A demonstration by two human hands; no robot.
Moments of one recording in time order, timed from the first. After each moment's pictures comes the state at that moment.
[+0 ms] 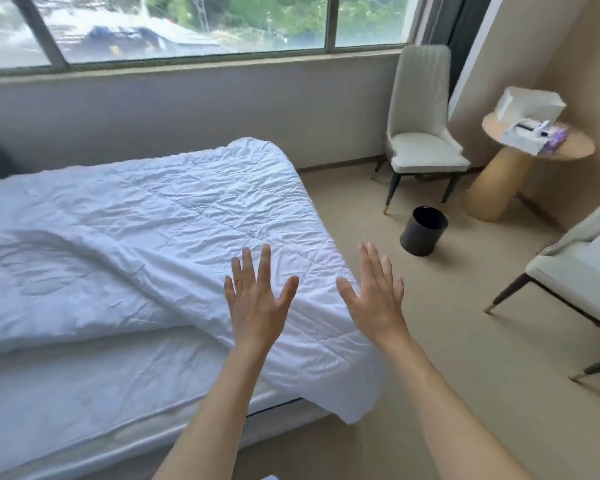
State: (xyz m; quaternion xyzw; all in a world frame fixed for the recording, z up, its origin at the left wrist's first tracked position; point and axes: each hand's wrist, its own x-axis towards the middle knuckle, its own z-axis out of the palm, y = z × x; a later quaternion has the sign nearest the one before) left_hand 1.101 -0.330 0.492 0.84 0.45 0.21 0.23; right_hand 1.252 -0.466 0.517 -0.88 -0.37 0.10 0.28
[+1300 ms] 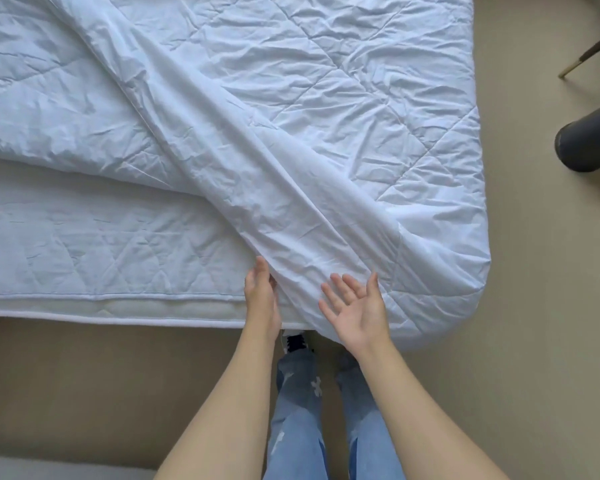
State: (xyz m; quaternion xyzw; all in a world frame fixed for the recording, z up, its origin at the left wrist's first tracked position) left_hand 1.076 -0.262 0.165 0.11 0.67 0.31 0.67; right_hand 1.218 -0.339 0.195 -0.49 0.28 0.61 0.56
